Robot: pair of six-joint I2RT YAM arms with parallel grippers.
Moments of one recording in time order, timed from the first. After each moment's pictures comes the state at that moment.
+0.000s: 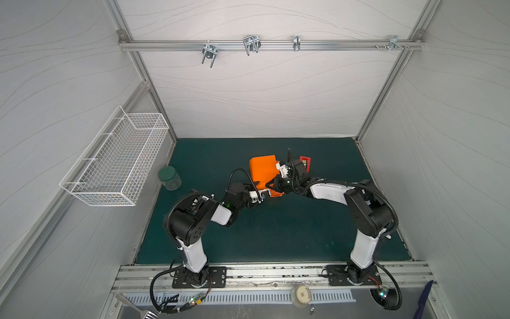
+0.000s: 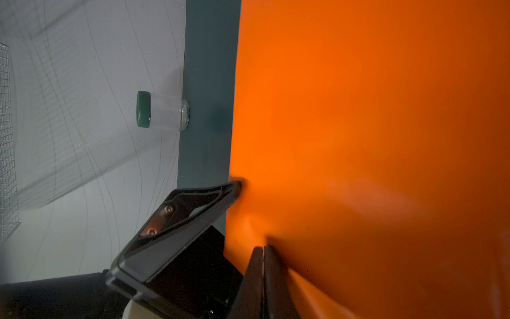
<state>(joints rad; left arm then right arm) -0.46 1.77 0.51 0.85 0.22 0.94 0.62 1.86 1.07 0.13 -0.54 0.79</state>
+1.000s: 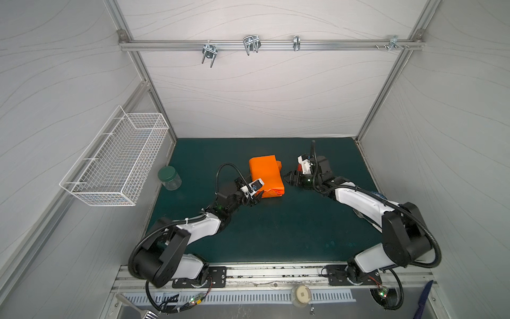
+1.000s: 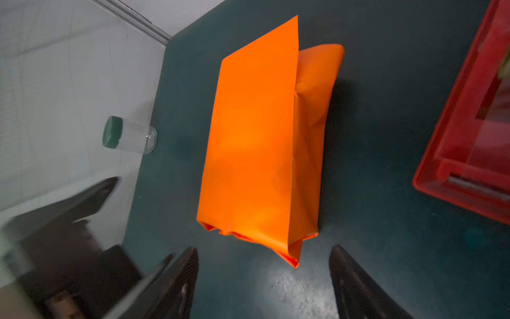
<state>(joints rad) -0.48 1.29 0.44 0.65 0.13 0.43 0.49 1.55 0.98 -0.12 -0.39 0.57</state>
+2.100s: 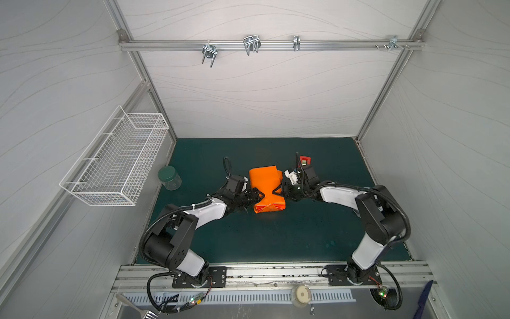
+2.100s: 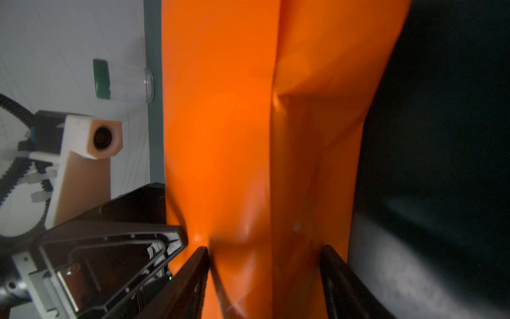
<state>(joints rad) -0.48 1.43 0.59 0.04 0.39 -0.91 0.58 1.65 0.85 -0.03 -0.60 0.68</state>
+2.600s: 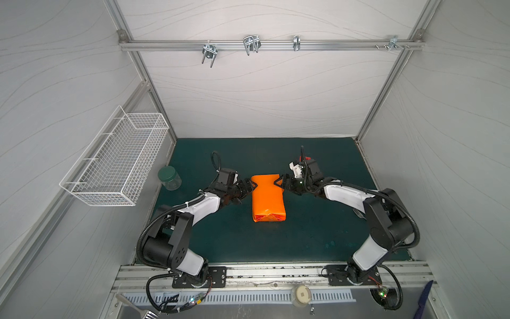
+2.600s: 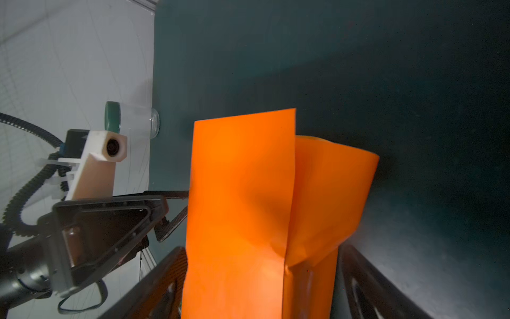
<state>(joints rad) -0.33 1.54 0.76 -0.01 0.43 -0.94 0.53 1.70 0.98 -0.05 -0.50 0.69</state>
